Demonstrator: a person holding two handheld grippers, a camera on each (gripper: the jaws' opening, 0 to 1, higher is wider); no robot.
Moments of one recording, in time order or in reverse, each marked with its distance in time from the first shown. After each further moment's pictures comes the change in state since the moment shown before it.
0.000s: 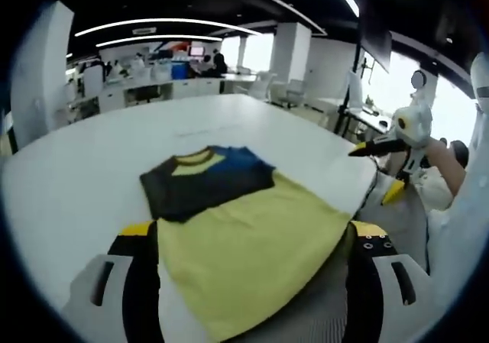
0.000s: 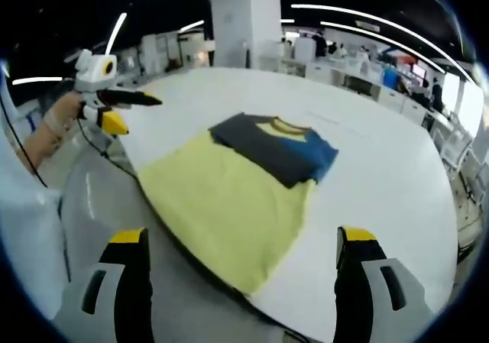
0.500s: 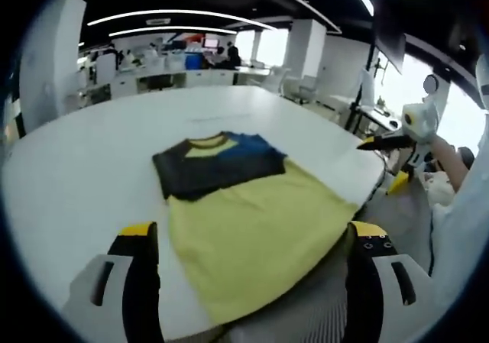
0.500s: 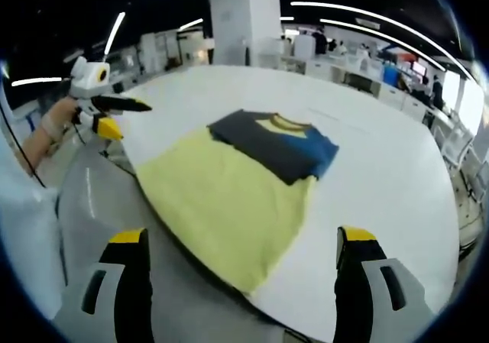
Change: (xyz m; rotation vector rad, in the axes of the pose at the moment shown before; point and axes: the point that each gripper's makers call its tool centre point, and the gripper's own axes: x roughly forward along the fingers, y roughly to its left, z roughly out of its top) left arm -0.010 0.011 -0.026 -0.055 0.039 0.042; right arm 0.005 -0.001 -0.006 0.005 0.018 0.003
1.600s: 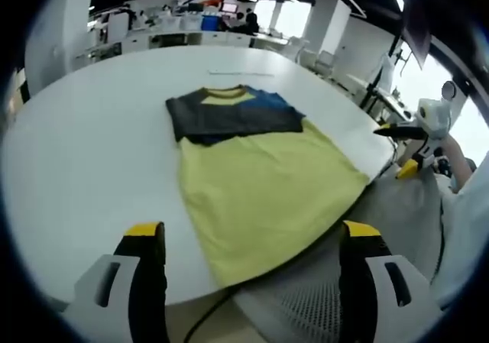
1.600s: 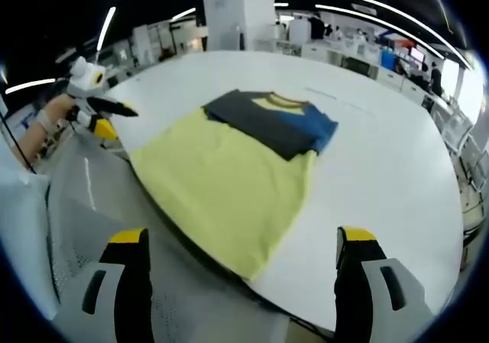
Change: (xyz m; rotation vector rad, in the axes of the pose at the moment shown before) left arm -0.002 0.022 -0.059 -0.118 0.193 0.036; right arm 0.008 -0.002 -0.030 0.040 0.078 -0.004
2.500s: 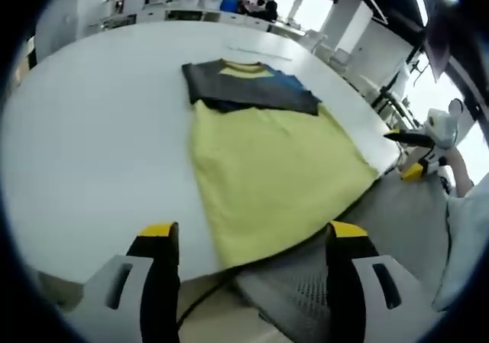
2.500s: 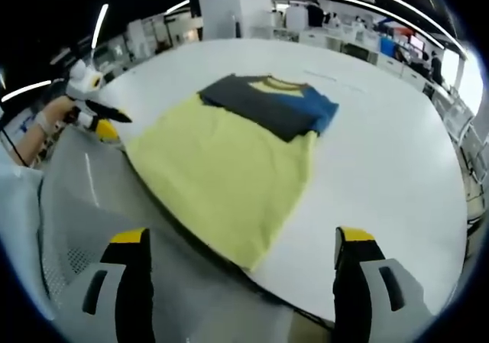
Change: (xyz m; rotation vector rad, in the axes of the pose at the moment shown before) left arm 0.010 0.017 -0.039 -0.122 0.093 0.014; right arm 0.009 -0.005 -0.021 0.038 0.068 0.000
